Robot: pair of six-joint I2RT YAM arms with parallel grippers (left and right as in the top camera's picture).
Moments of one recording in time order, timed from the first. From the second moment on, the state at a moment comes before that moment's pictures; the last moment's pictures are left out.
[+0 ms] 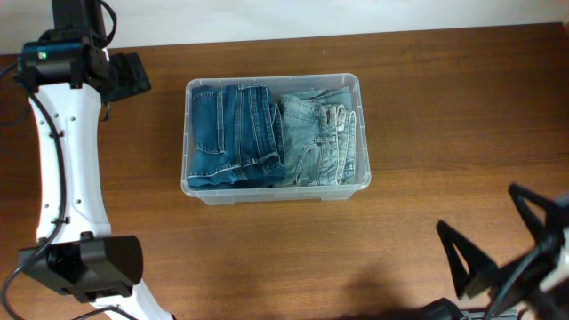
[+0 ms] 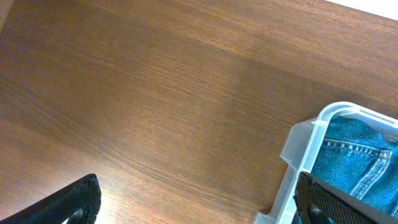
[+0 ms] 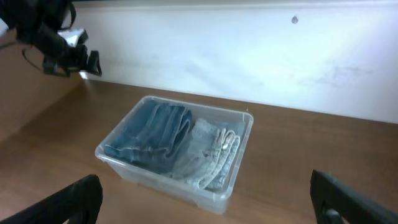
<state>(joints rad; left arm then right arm) 0.06 1.94 2.20 -1.33 -0.22 -0.24 0.36 0.68 1.64 -1.24 -0.04 0.10</state>
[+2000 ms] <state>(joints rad) 0.06 1.94 2.20 -1.33 -0.22 -0.24 0.01 0.02 0.01 -0.05 -0.03 0.10</state>
